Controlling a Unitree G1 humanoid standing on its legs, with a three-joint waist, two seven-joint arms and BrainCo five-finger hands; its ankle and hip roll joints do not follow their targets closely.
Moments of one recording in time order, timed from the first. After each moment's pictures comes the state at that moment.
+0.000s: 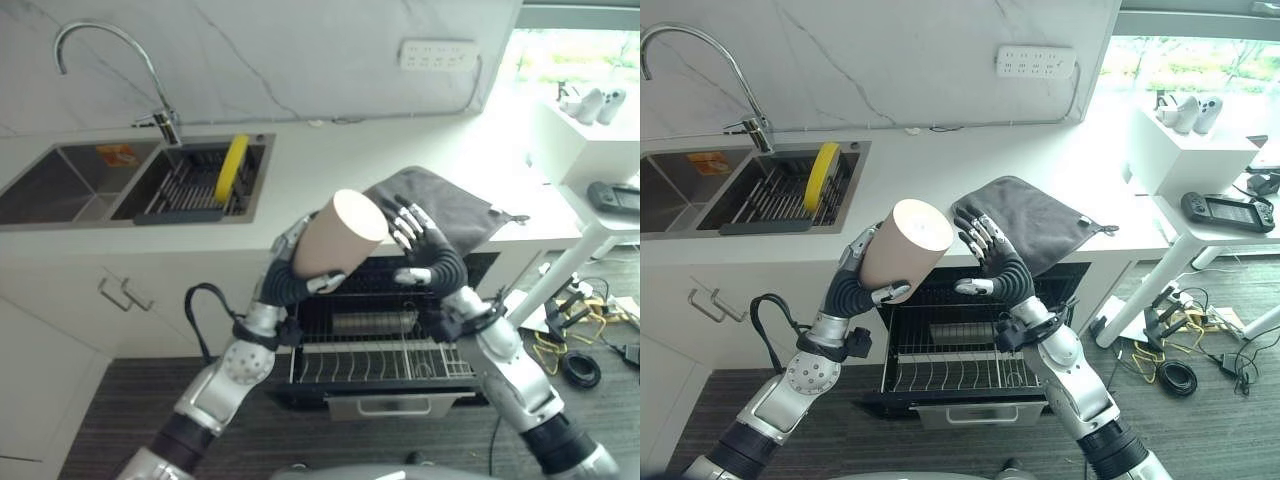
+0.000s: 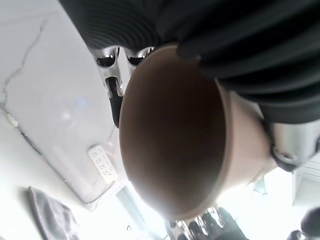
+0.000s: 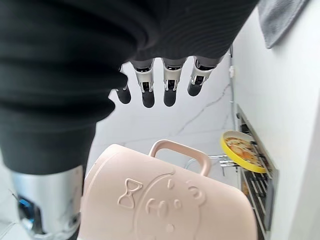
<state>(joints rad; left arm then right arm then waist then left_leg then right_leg) -0.09 0.46 -0.37 -0.04 0.26 -0.50 0.42 -0.16 -0.41 0.39 -0.19 0.53 -0.23 0.07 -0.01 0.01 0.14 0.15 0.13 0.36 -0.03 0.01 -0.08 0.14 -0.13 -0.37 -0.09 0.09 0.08</state>
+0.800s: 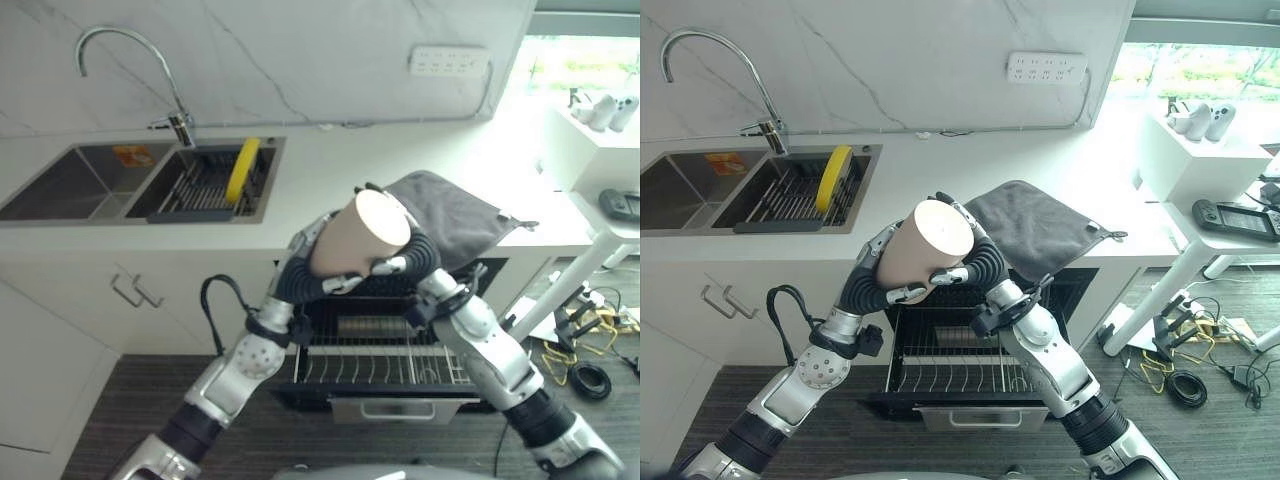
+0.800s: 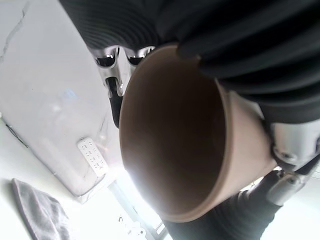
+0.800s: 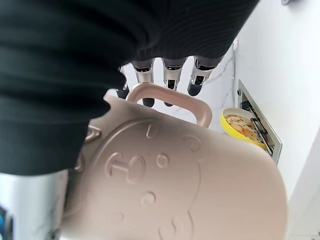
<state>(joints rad) -0.14 0.47 -0.43 -0.04 0.26 -0.50 0.39 -0.27 -0.39 0.47 -0.19 0.51 -0.11 0.03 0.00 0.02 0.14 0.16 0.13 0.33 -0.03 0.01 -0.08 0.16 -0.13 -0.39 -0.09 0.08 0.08</state>
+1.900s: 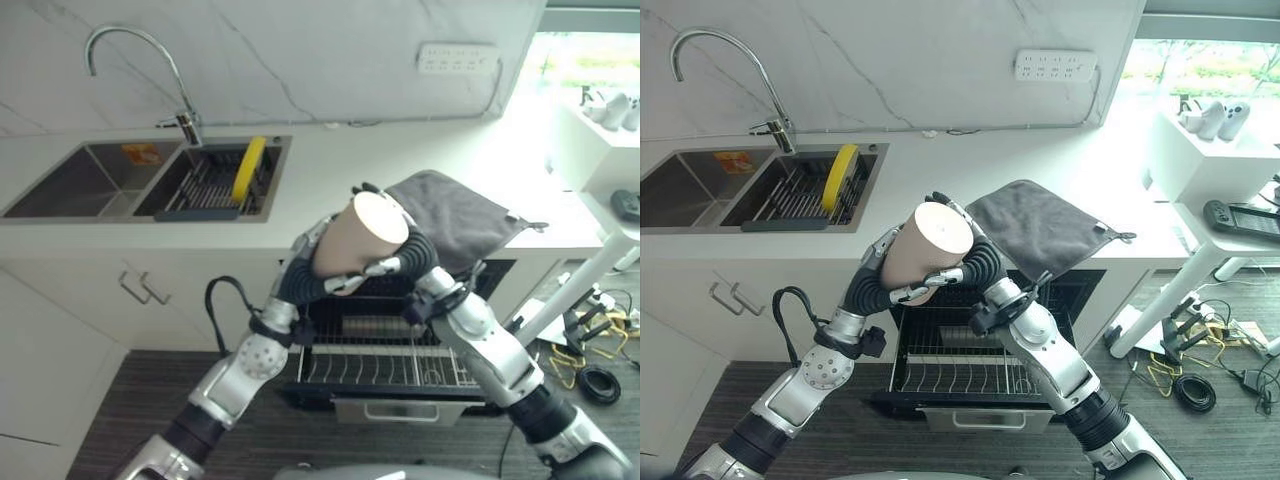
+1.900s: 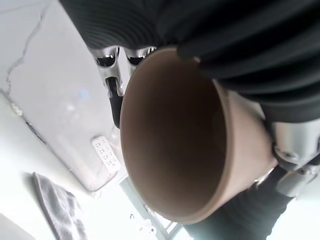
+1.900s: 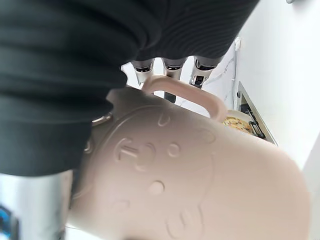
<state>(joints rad) -0.13 0.44 -0.45 0.00 0.24 -0.47 0.38 -0.30 -0.41 0.49 -0.19 0.47 -0.12 -0.04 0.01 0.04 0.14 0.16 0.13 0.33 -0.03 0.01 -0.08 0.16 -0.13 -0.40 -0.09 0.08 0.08</state>
